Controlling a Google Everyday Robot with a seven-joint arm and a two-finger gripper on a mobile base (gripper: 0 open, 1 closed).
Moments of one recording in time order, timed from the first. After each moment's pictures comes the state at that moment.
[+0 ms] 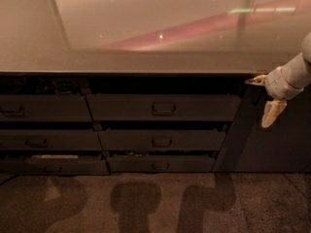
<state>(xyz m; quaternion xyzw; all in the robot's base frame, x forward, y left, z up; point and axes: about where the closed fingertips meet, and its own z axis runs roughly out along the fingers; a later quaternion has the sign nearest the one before) 0.642 -0.366 0.729 -0.74 0.64 -0.02 0.21</state>
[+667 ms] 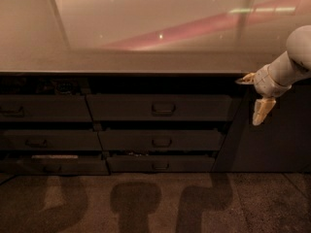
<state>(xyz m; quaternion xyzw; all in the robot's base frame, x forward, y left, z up) 0.648 -0.333 0.735 -0.76 0.62 -0.04 0.20</state>
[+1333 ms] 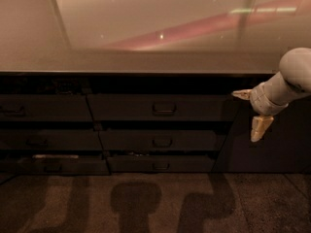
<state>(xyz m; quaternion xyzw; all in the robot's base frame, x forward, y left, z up) 0.605 -0.320 0.703 -0.77 0.61 -0.05 0.18</state>
